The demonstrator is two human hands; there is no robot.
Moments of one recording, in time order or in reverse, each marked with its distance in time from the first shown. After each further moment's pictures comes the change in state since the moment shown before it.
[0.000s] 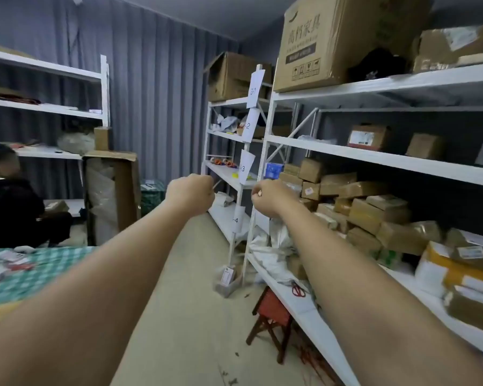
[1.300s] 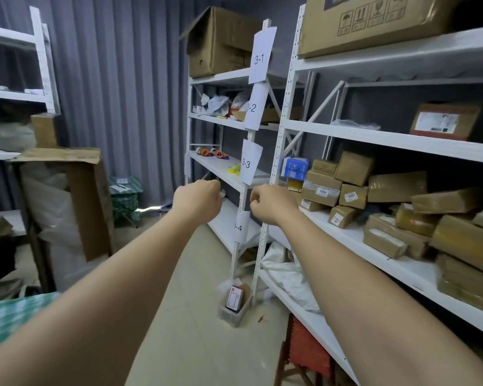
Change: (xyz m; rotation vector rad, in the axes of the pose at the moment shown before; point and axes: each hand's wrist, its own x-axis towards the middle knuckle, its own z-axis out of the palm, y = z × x) left_hand 0.376 -0.191 0.236 -0.077 -0.008 0.122; right_hand 0.411 -0.029 0.208 -0.032 0.006 0.138
